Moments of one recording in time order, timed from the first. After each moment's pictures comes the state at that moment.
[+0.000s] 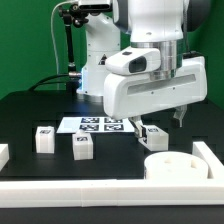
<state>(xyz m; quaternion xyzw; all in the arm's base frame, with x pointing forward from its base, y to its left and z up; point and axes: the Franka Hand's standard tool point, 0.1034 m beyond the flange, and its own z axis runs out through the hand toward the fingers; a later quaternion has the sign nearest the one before) 0.529 0.072 0.050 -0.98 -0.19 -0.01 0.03</state>
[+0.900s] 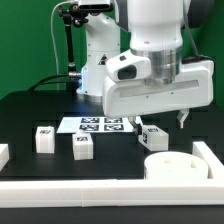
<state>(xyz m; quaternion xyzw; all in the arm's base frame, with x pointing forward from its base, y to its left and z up) 0.507 0.076 0.040 -0.99 -0.04 0.11 0.05</state>
